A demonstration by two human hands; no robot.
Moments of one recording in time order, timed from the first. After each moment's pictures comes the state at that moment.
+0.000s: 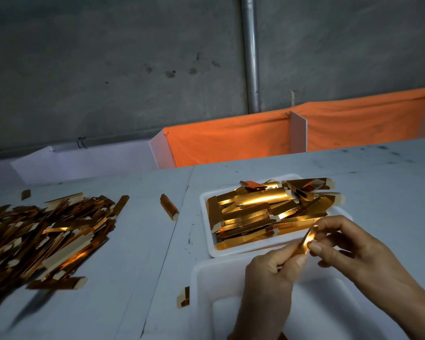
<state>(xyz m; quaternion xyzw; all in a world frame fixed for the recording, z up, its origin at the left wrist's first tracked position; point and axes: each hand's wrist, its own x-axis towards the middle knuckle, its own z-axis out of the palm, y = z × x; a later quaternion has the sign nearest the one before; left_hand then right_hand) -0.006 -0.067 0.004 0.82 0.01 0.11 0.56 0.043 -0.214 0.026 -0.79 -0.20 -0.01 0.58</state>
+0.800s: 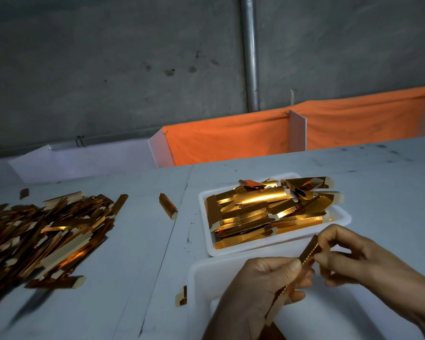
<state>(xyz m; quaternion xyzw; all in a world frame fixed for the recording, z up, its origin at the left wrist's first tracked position) -0.010 -0.048 0.014 0.67 0.04 -0.12 0.73 0.052 -0.230 0.030 -0.75 -0.20 0.19 0.60</state>
